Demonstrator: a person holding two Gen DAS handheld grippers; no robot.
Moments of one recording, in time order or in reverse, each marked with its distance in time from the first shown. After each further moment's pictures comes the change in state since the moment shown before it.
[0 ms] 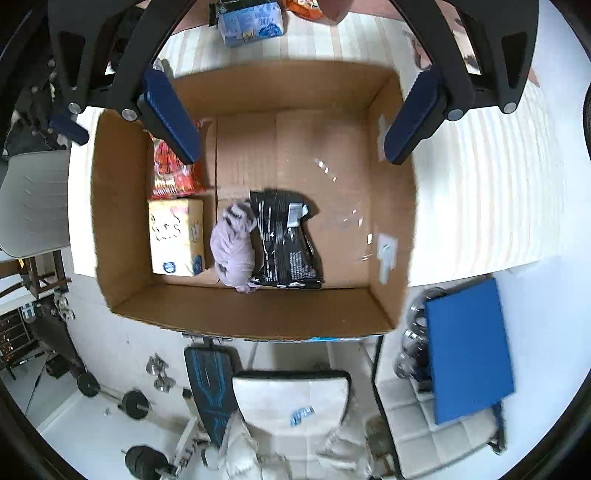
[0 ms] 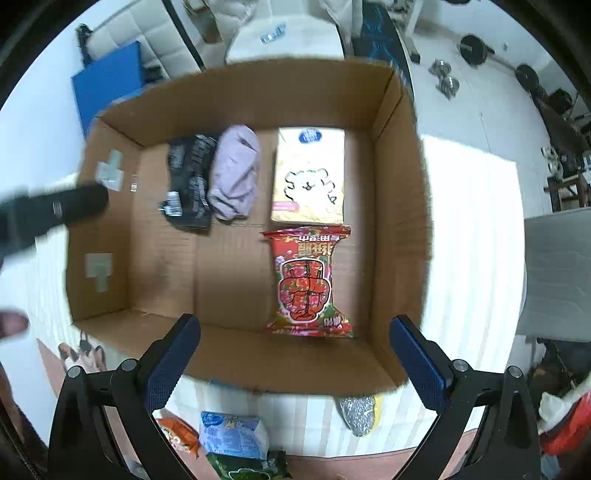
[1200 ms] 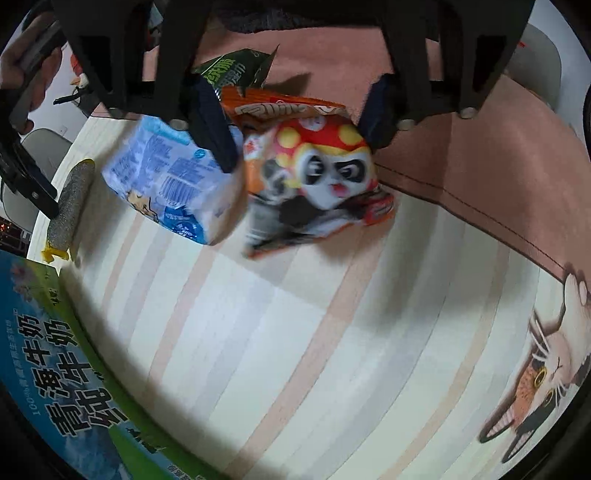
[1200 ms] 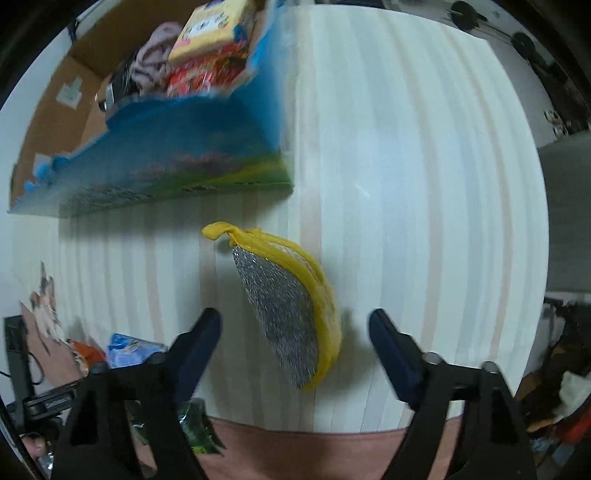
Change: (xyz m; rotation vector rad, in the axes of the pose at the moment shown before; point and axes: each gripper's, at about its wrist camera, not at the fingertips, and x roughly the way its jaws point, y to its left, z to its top) left arm 0.157 0.060 -0.283 -0.490 0.363 -0.197; right arm 0.106 -0.084 -0.128 0.018 0.092 0.020
